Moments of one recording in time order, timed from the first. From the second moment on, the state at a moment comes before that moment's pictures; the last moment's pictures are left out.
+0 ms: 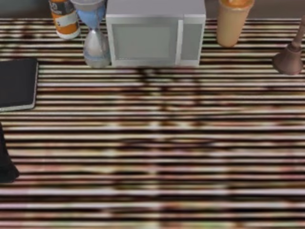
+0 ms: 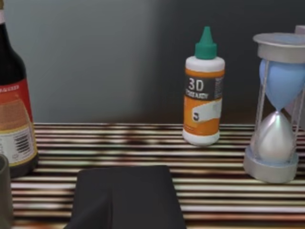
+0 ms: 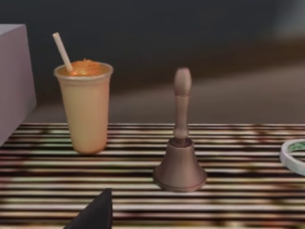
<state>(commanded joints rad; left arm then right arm) 0.00 0.00 0.00 0.00 0.00 0.00 0.00 0.00 0.00 0.00 0.00 0.00</state>
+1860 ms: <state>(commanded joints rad) -0.73 2.25 2.06 -0.80 -0.44 -0.62 0.00 0.00 0.00 0.00 0.00 0.00</state>
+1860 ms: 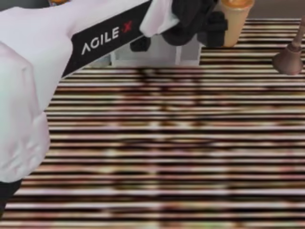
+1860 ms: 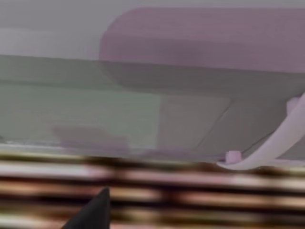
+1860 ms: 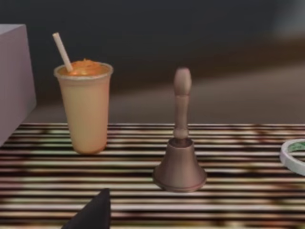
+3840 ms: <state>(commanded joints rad) -0.67 2.47 2.20 -0.70 -0.40 -0.56 0.00 0.00 0.00 0.00 0.00 0.00</state>
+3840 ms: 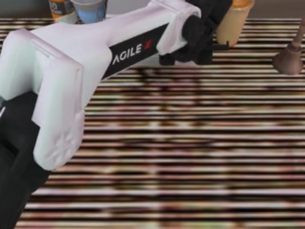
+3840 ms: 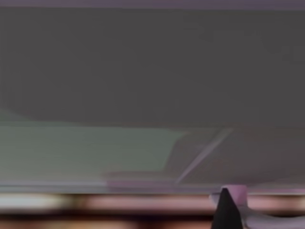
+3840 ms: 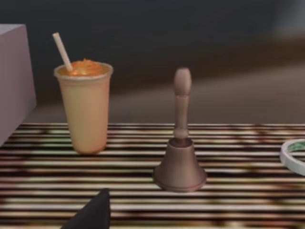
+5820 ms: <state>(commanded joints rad) -0.71 2.36 2.00 -0.62 -0.42 -0.60 0.00 0.00 0.00 0.00 0.00 0.00</state>
